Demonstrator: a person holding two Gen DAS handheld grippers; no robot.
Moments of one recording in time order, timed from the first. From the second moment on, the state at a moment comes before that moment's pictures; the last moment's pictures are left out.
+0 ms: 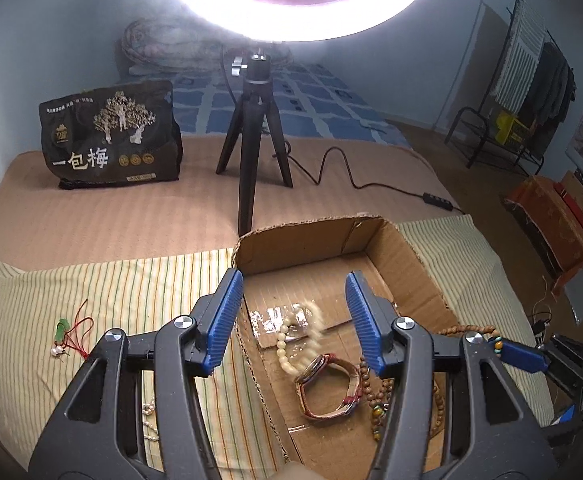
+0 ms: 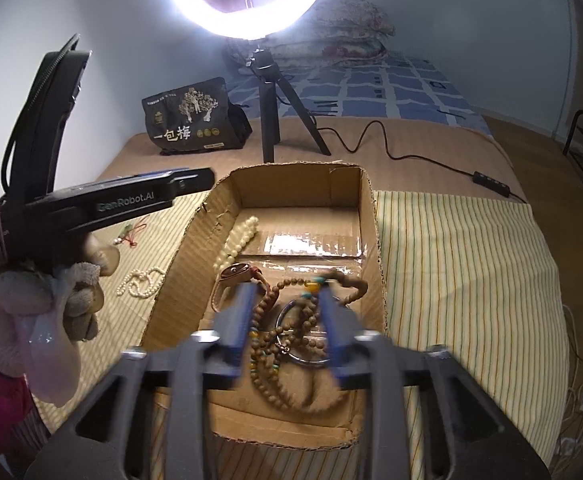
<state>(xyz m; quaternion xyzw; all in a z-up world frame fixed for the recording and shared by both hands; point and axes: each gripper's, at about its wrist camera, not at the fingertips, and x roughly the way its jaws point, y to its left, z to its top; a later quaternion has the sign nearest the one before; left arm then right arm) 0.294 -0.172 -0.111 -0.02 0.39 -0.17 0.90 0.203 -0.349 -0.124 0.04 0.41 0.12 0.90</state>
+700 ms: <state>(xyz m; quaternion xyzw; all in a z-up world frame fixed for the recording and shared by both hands) 0.274 -0.163 -0.095 -0.01 0.39 -0.17 0.91 0.191 -0.342 -0.116 0.03 0.40 0.11 0.91</state>
